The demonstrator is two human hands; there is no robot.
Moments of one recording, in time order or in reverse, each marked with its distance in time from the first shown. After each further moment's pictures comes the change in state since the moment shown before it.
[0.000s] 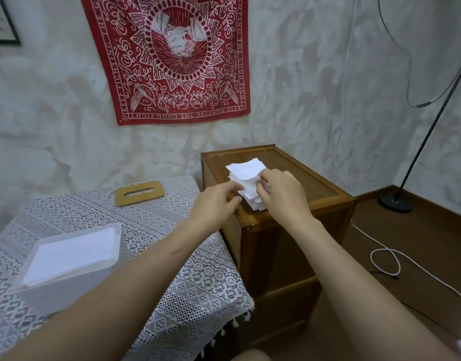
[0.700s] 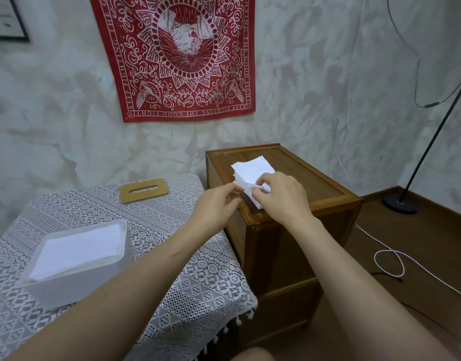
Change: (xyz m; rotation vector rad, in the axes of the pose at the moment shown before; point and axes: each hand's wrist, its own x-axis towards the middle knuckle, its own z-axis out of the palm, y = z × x) left_hand -0.008 -0.012 0.002 -0.049 0.031 -0.003; right_hand -0.001 -0.011 0.002 0.030 -0.072 0.087
